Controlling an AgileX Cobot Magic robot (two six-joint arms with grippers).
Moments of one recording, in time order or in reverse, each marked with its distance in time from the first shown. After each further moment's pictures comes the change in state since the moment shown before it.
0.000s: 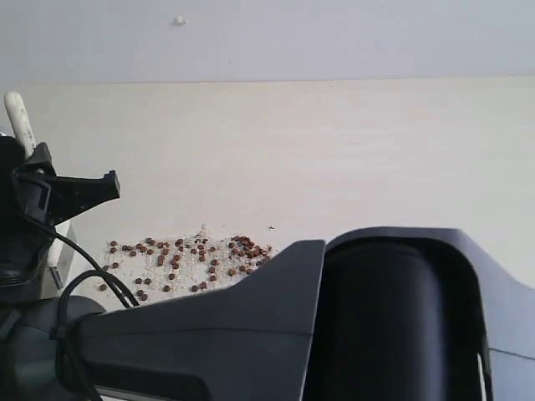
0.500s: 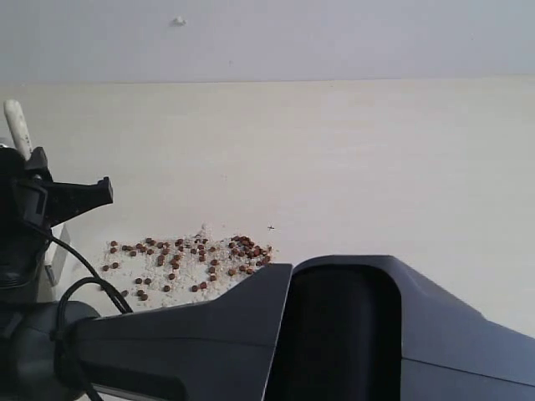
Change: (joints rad) left arm 0.000 0.000 0.000 0.000 0.000 0.000; right arm -0.016 0.116 -0.148 -0.010 0.002 0.000
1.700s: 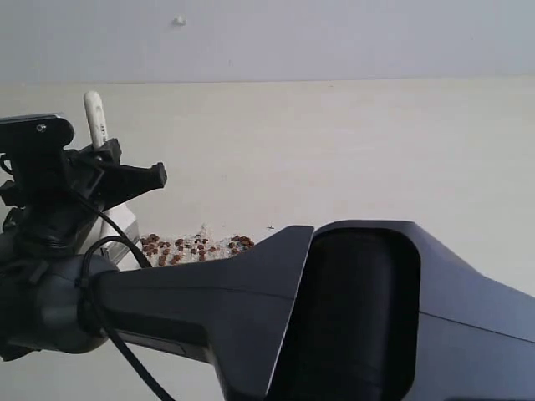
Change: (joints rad) left arm 0.000 0.000 0.000 0.000 0.000 0.000; right arm -0.062 -0.024 -0.005 0.240 0.124 -0.253
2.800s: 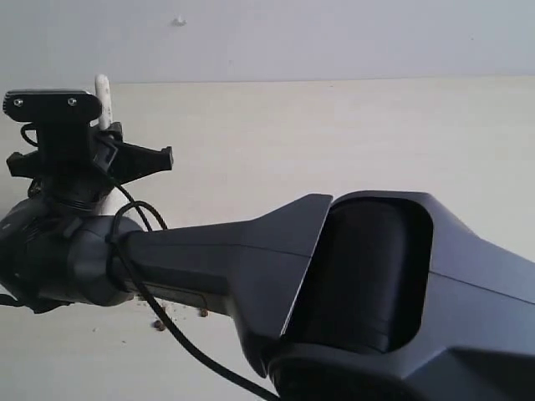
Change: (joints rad) left arm 0.000 0.000 0.000 0.000 0.000 0.000; right arm -0.074 -0.011 0.000 -0.034 -0.139 0.109
